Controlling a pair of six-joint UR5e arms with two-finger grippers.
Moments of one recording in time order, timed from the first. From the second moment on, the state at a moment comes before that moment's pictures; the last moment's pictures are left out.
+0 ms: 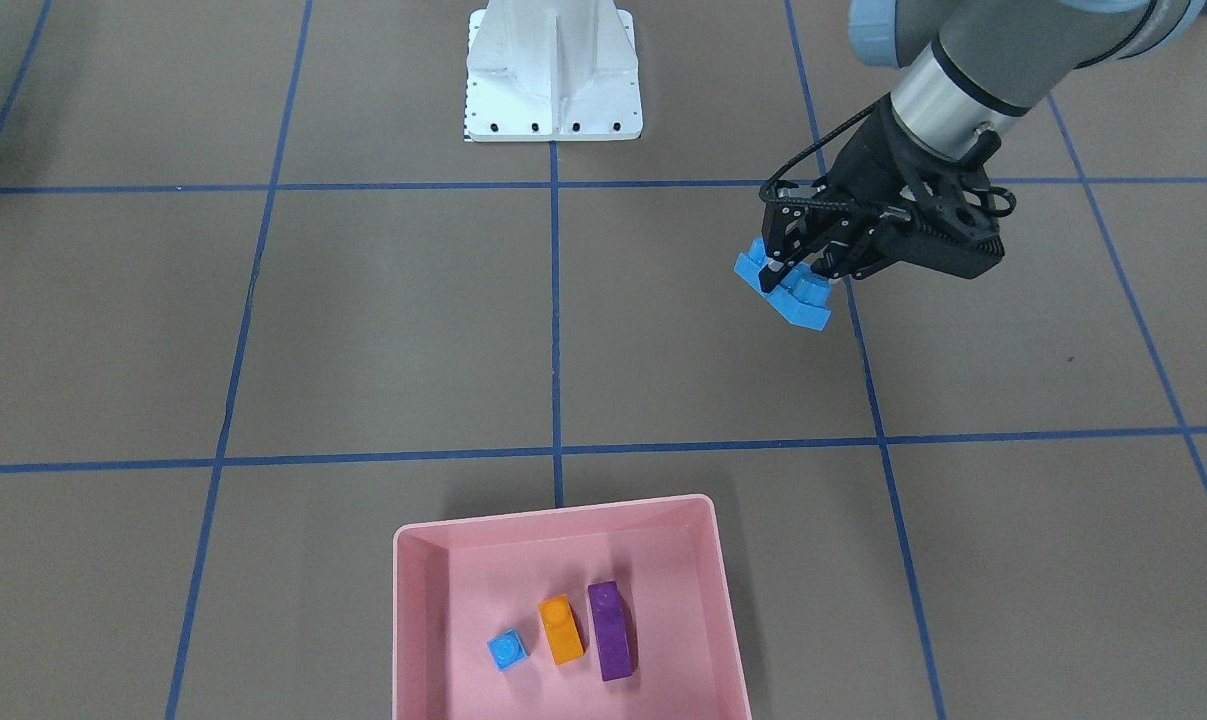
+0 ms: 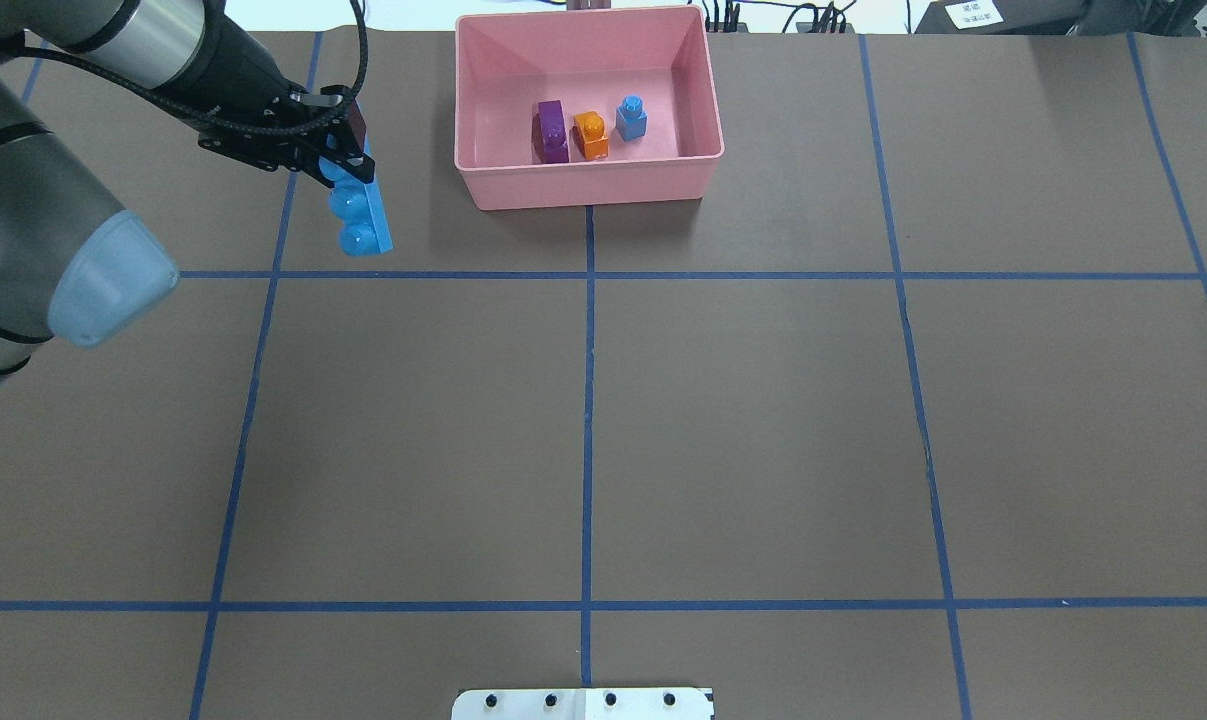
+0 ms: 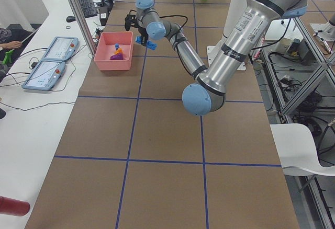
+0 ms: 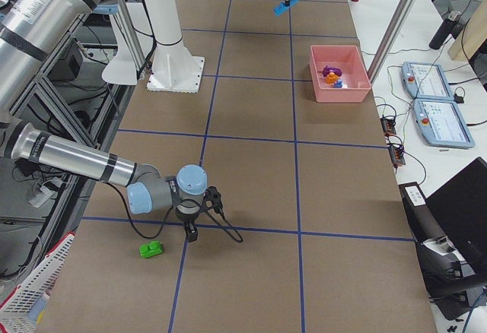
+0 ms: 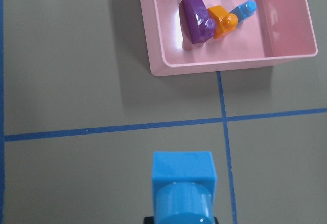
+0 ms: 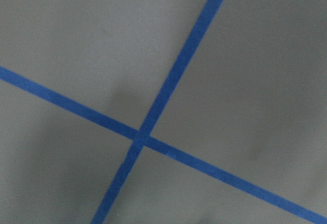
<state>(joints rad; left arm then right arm) -0.97 -2.16 -1.85 -1.69 -2.29 -1.00 1.11 -2.21 1.74 -1.02 2.25 -0.05</state>
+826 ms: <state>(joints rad) -0.97 -2.42 -1.50 -1.86 -2.23 -1.04 1.07 -2.23 1.67 -1.02 2.26 -0.10</state>
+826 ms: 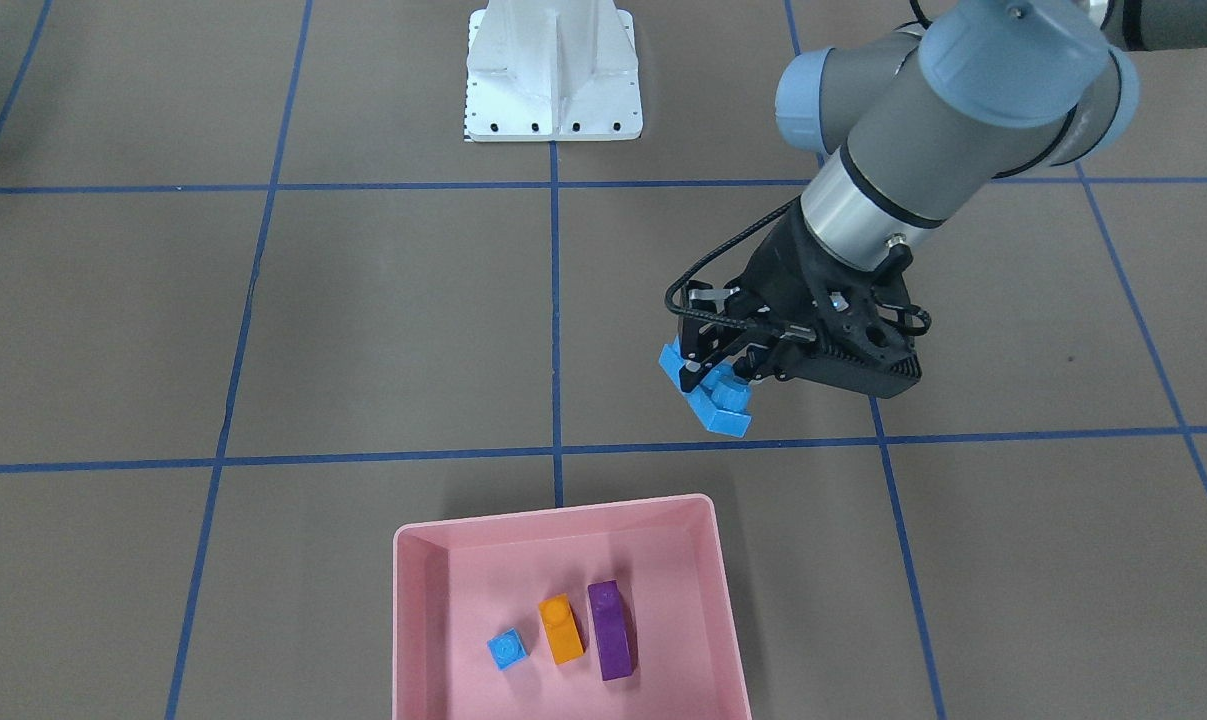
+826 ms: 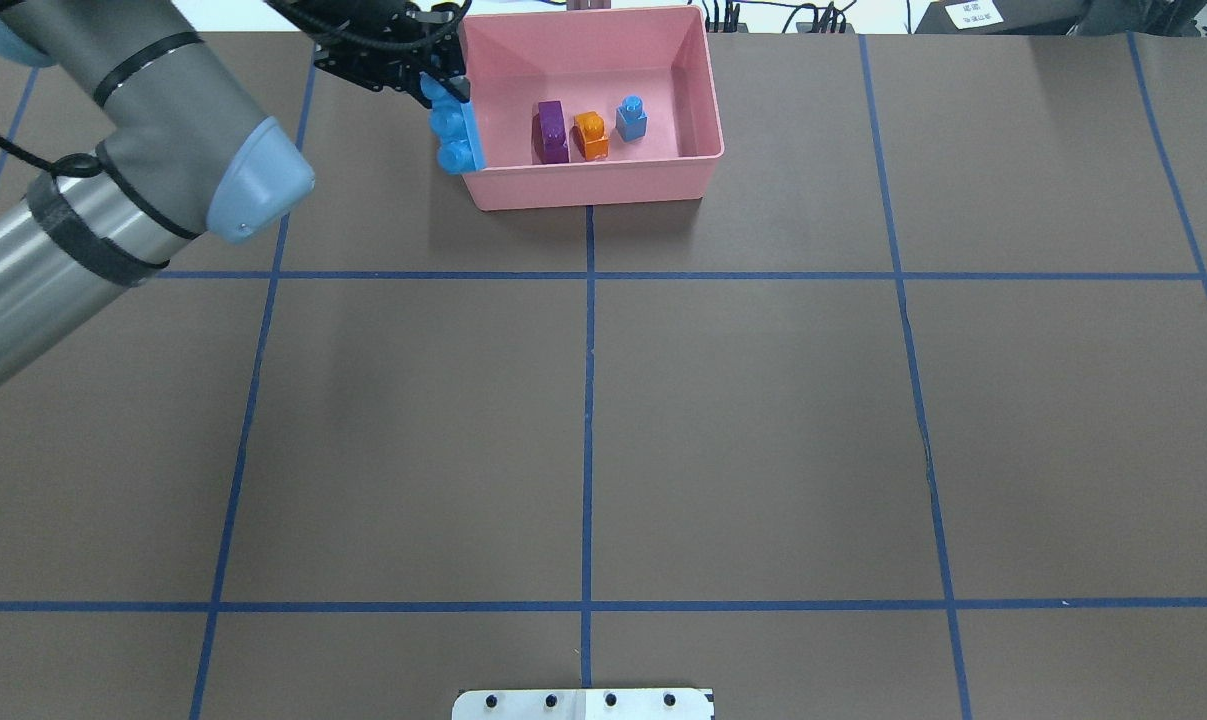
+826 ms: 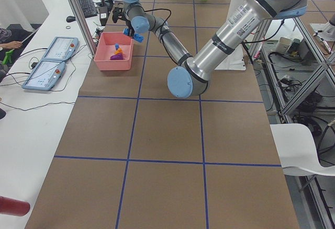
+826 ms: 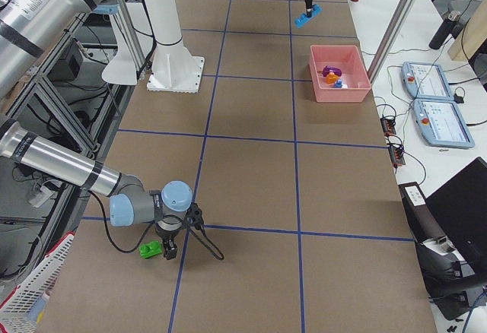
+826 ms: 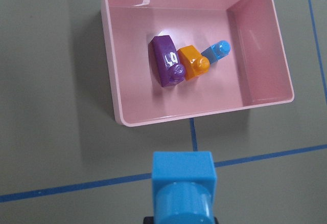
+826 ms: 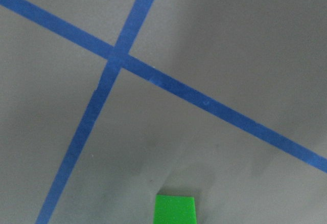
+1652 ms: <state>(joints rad) -0.95 -2.62 -1.09 -2.16 -2.10 -1.06 1.04 -2.23 1.62 -1.02 2.30 -0.10</state>
